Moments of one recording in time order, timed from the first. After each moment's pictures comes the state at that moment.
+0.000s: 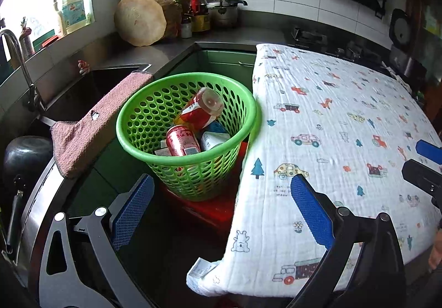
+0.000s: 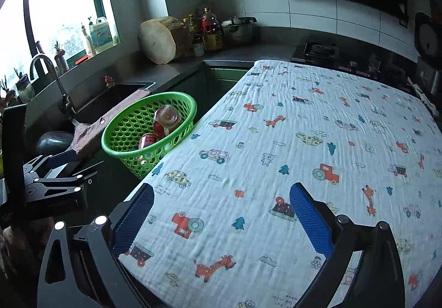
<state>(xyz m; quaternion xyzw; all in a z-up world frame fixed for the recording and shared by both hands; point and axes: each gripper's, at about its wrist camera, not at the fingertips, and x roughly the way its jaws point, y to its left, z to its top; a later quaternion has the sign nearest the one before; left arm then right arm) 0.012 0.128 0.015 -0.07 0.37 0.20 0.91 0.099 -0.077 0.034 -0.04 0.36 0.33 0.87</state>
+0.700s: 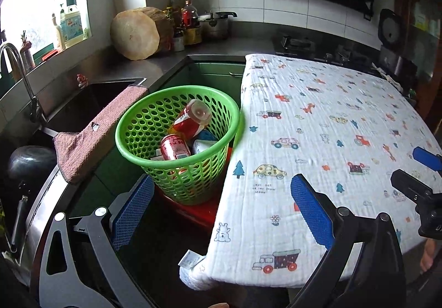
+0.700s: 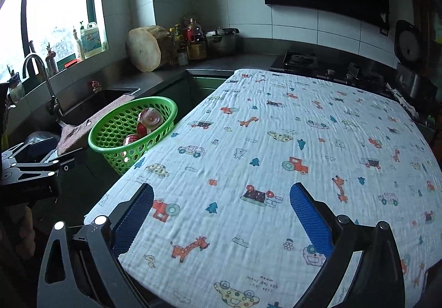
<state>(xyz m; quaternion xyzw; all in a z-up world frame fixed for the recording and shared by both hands) -0.004 0.097 0.033 -0.04 0.35 0.19 0.92 0.078 -0.109 0.029 -0.05 0.33 0.29 0.90</state>
